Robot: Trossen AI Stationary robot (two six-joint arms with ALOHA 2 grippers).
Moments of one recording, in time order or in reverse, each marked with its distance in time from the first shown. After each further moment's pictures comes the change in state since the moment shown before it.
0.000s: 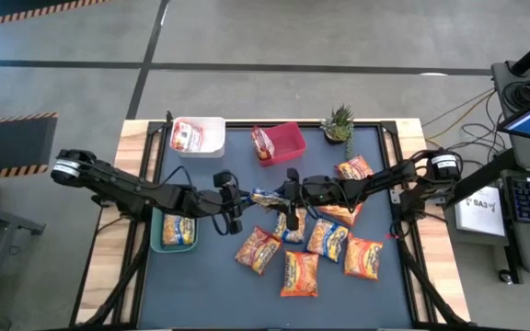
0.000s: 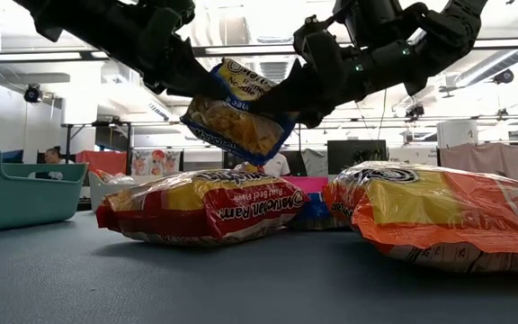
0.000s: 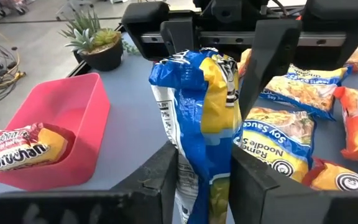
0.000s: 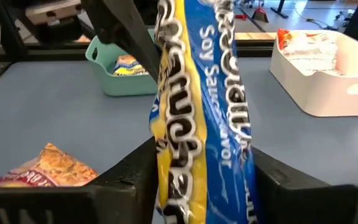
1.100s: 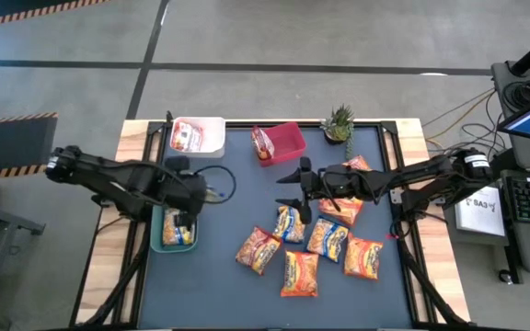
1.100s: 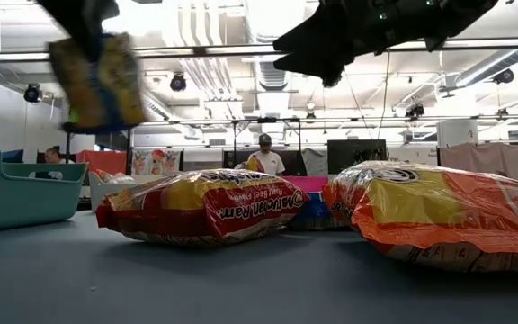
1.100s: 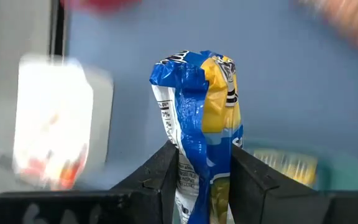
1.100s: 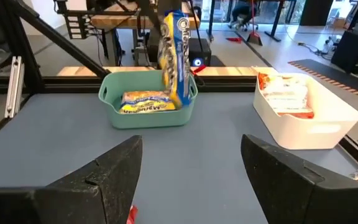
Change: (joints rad) left arm -0.080 -0.071 0.637 -1.627 0.081 -0.260; right arm -0.002 -0.277 0.000 -0.207 0.002 -0.025
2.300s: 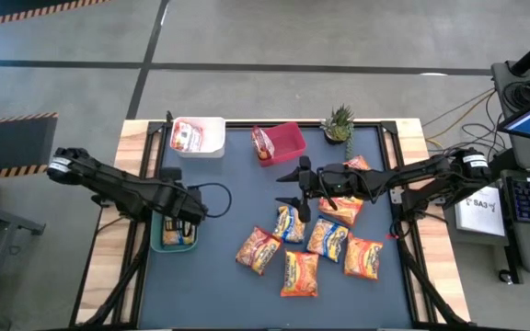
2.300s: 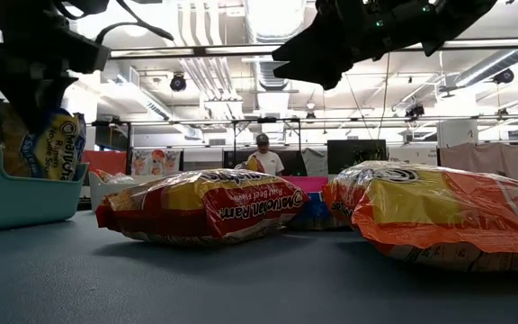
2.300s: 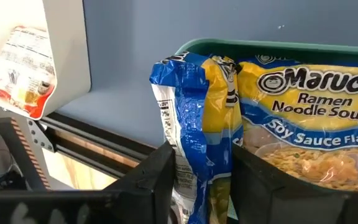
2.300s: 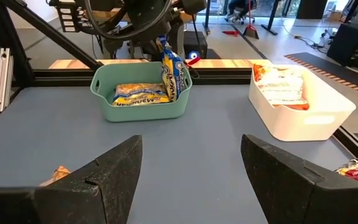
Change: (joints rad) left arm 0.000 0.018 -0.346 -0.017 0.047 -0.093; right arm -0.018 0.016 0.000 -0.008 -0.001 -0.002
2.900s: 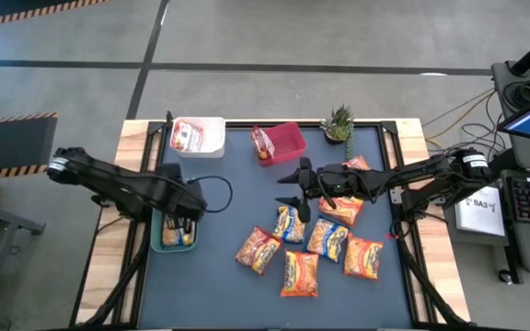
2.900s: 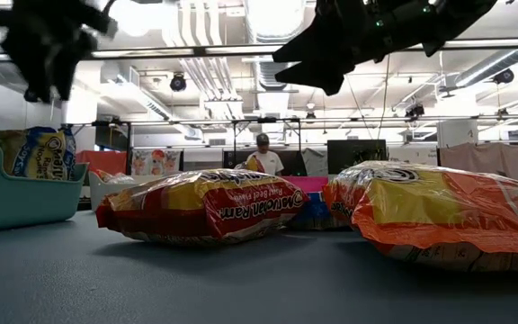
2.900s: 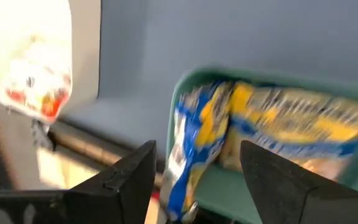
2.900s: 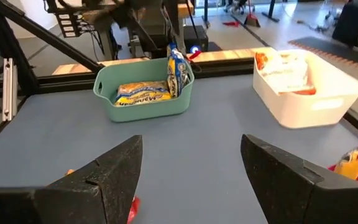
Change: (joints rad) left arm 0.000 0.001 0.165 -0.068 0.005 -0.047; right arm 0.001 0.000 0.000 -0.021 -0.001 0.098
